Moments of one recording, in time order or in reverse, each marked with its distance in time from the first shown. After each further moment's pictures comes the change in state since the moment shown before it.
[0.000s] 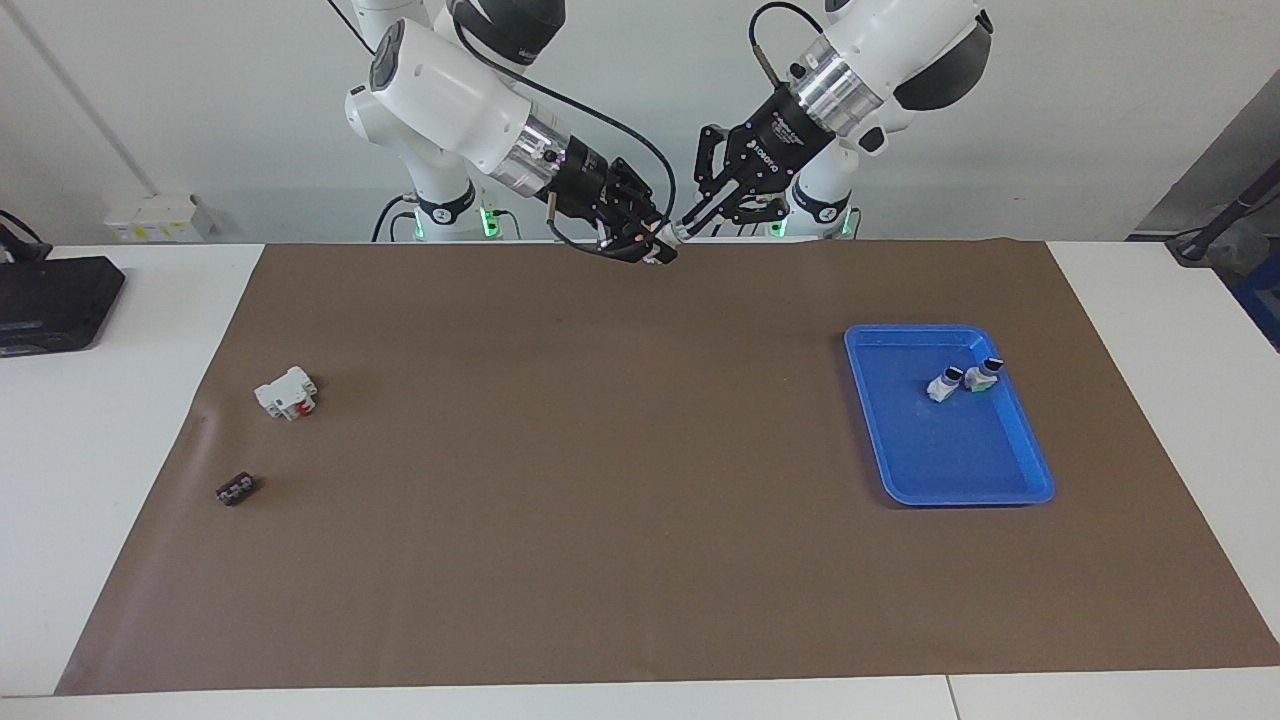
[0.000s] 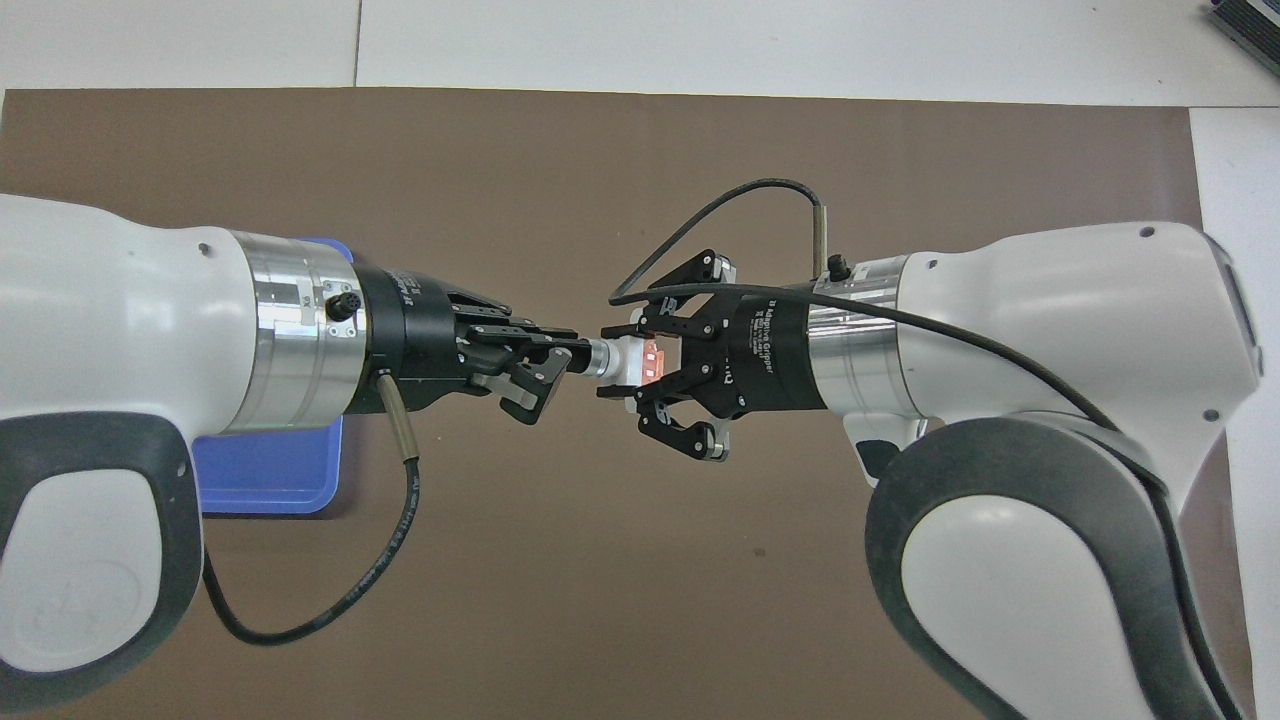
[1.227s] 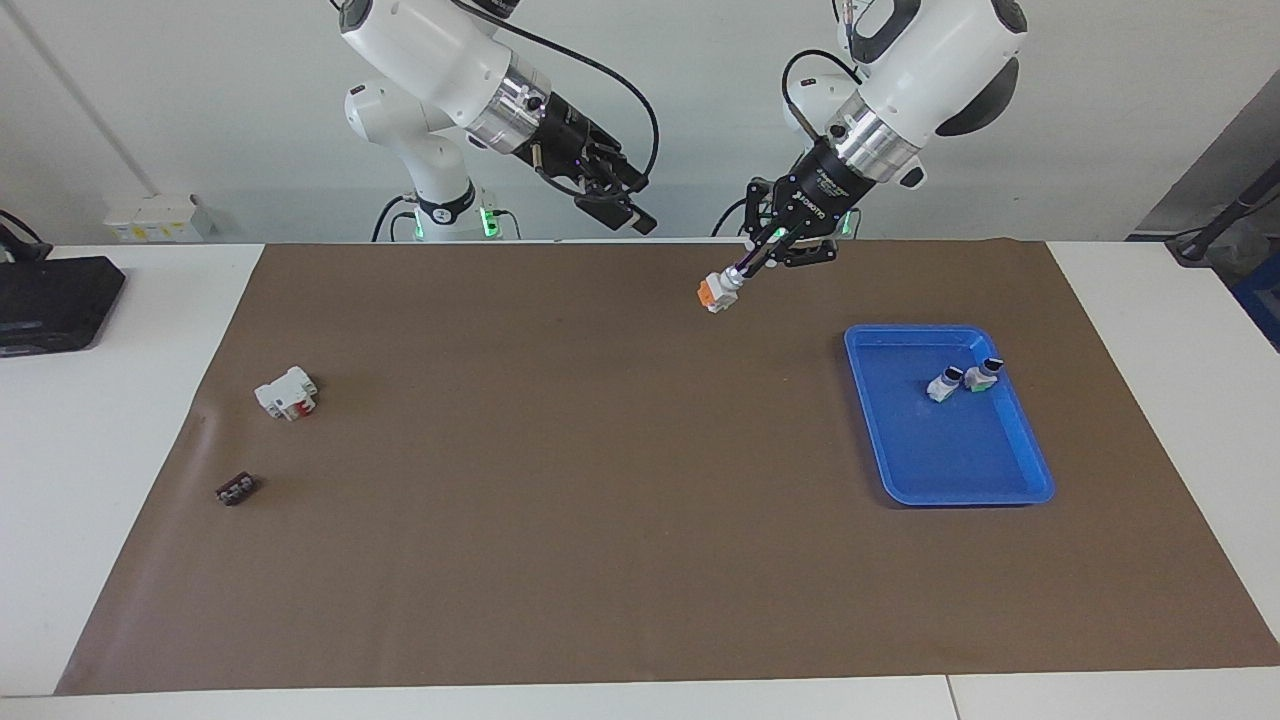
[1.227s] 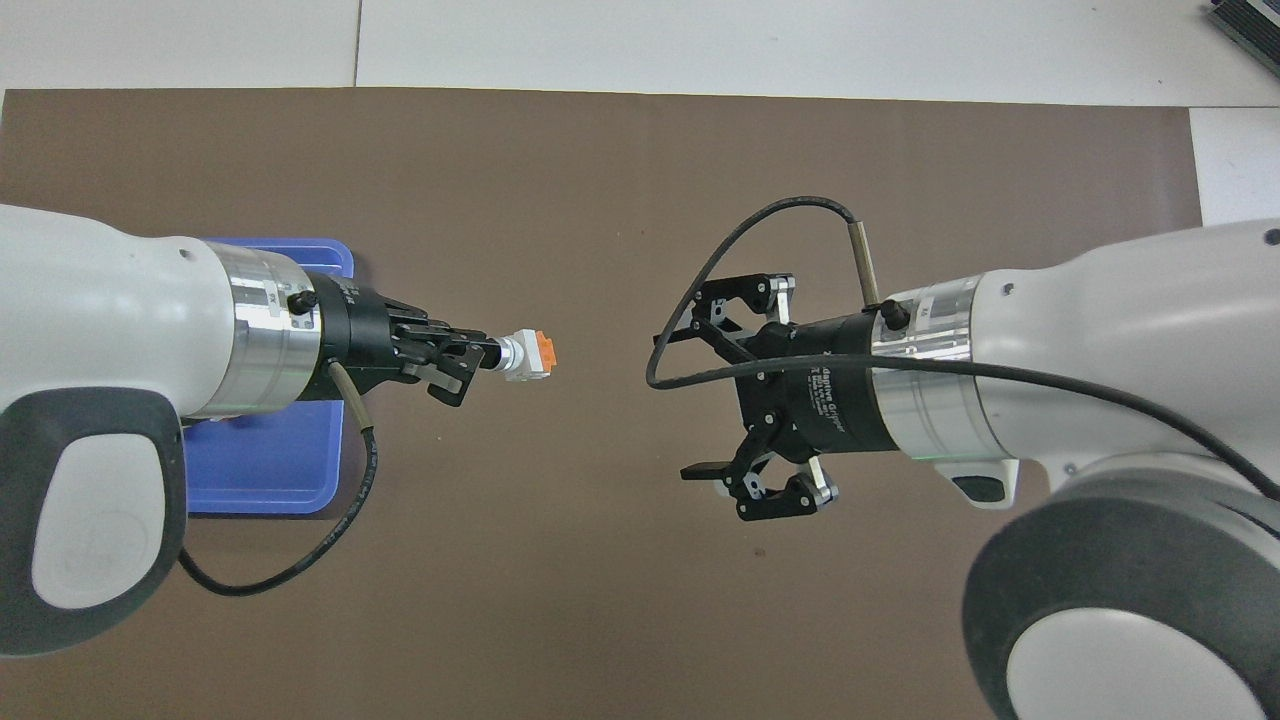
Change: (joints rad) left arm 0.056 -0.017 0.012 -0.103 0.177 0.000 0.005; right arm -0.022 -0.084 -0.024 0.021 -0.190 -0.184 -0.248
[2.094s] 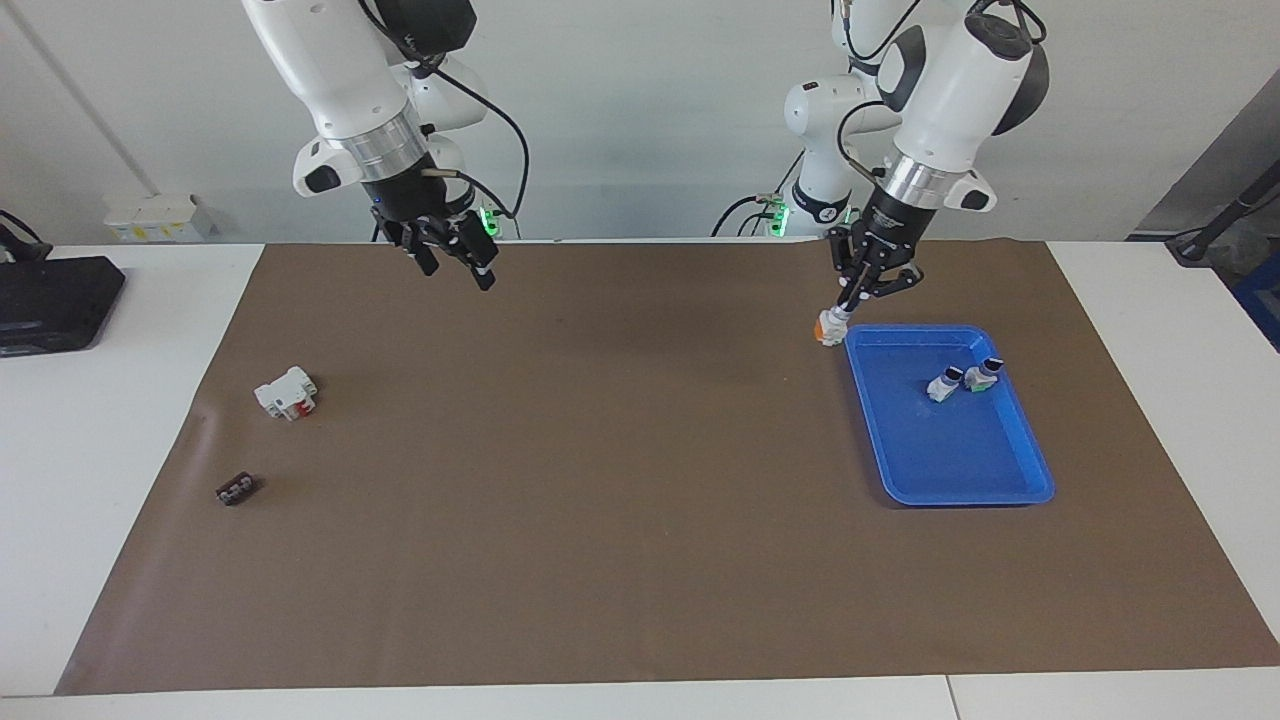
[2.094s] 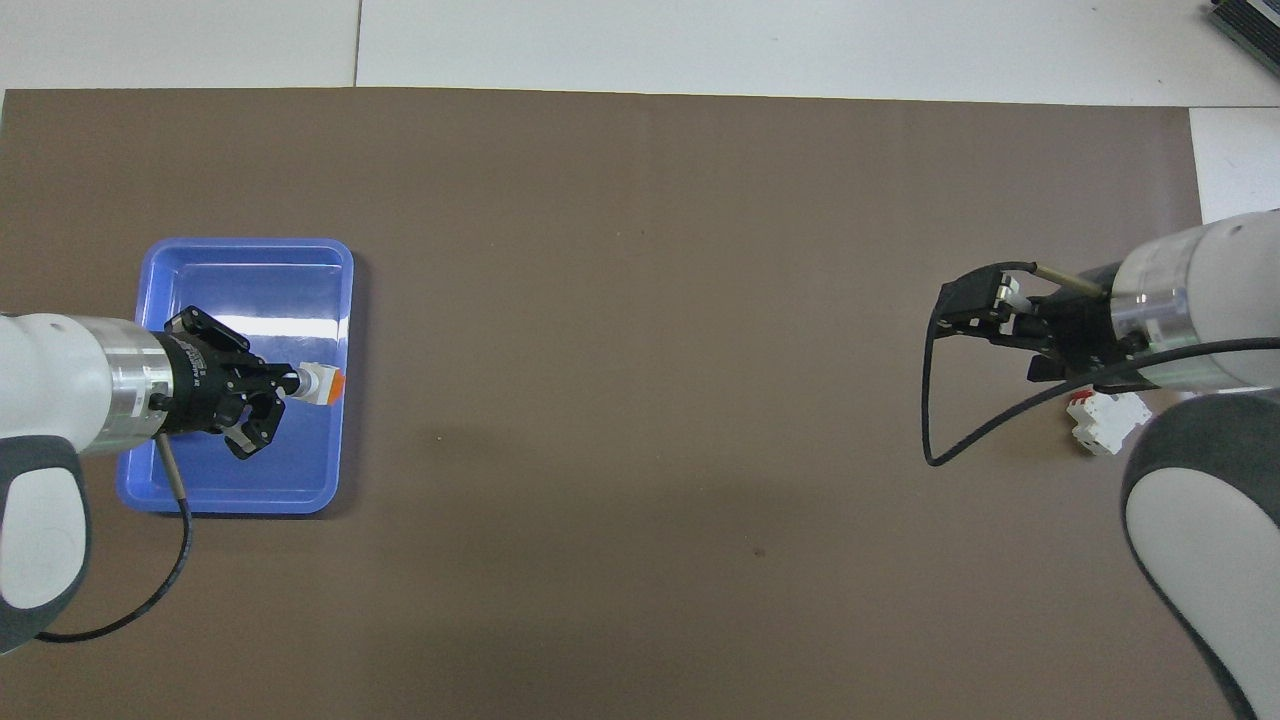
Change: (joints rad) left arm 0.246 -0.143 0.008 -0.321 0.248 0.110 0.773; right arm -0.260 -0.010 -0.010 -0.003 -0.567 -0.164 -1.059
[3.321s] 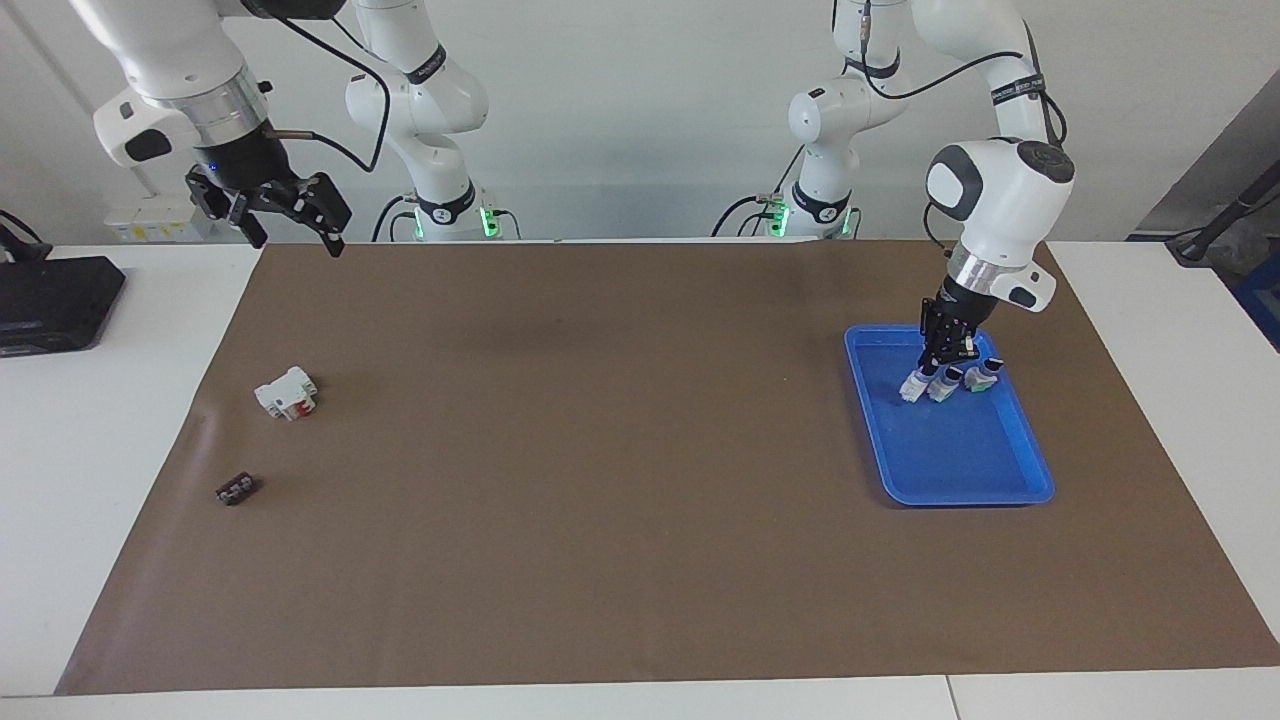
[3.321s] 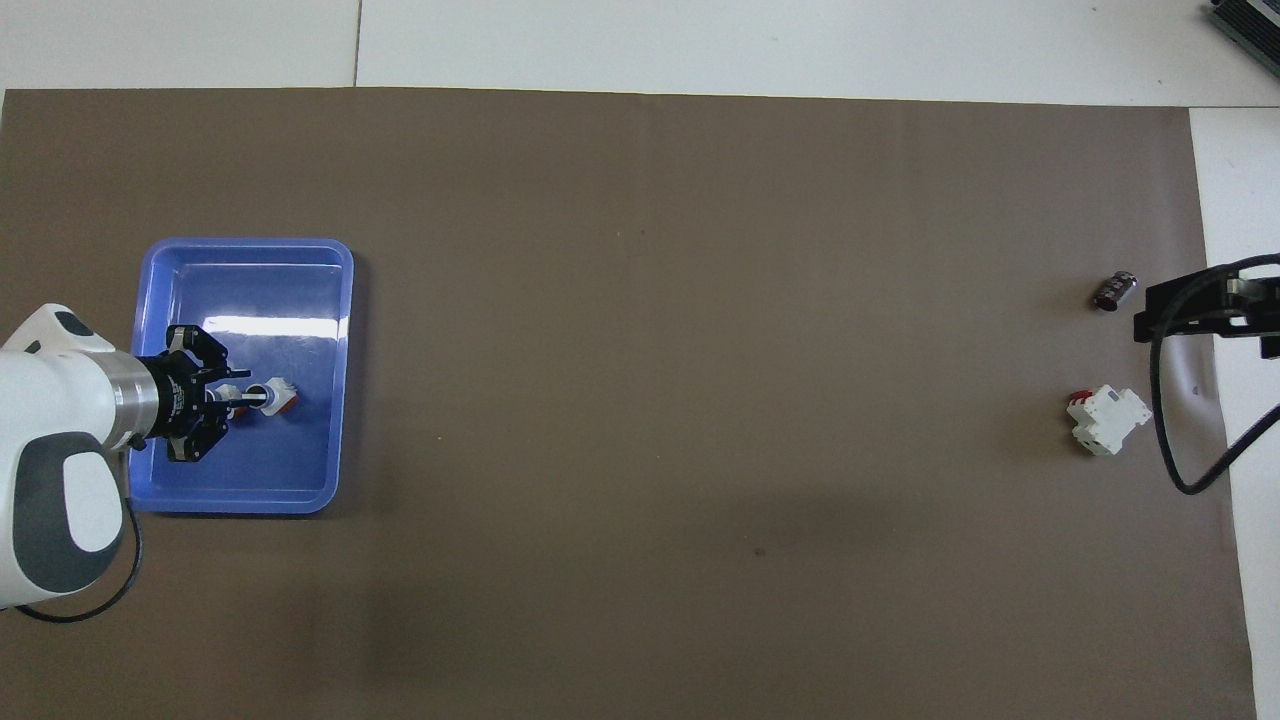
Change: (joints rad) left arm 0.138 0.130 -0.011 -0.207 0.046 0.355 0.690; right arm -0.147 0.087 0.007 0.284 -0.138 -0.288 -0.327
